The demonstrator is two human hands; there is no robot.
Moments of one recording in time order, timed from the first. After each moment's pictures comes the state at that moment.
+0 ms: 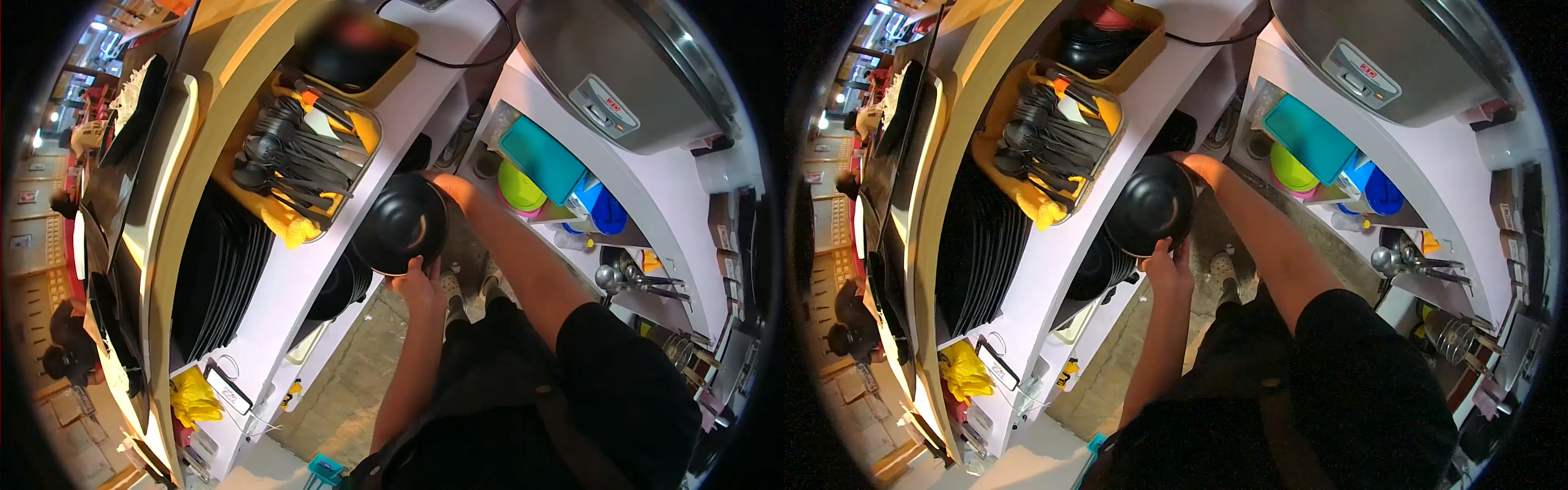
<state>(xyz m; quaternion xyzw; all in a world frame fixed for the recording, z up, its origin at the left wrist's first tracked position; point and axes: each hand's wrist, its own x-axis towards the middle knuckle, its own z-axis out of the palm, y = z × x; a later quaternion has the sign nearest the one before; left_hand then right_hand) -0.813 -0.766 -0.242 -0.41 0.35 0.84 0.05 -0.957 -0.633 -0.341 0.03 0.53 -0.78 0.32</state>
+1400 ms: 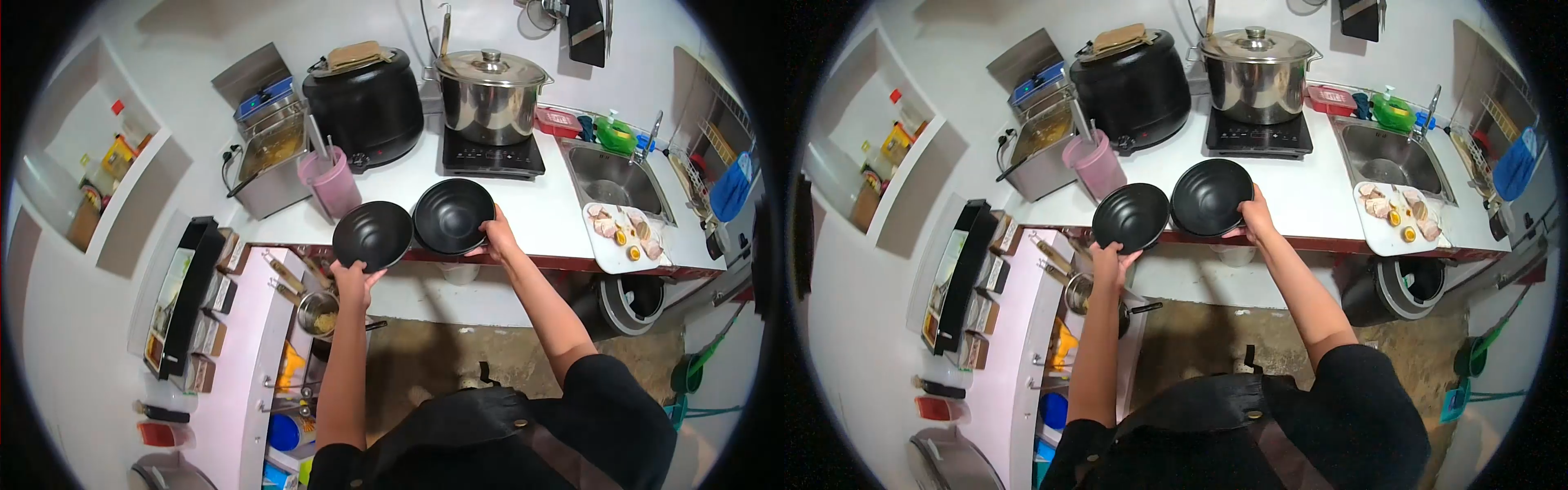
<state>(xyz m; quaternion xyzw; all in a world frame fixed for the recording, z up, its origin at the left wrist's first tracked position) -0.075 -0.228 -0.108 0.41 0.34 0.37 0.76 0.157 -0.409 -0.097 0.53 0.10 -0.36 -0.76</state>
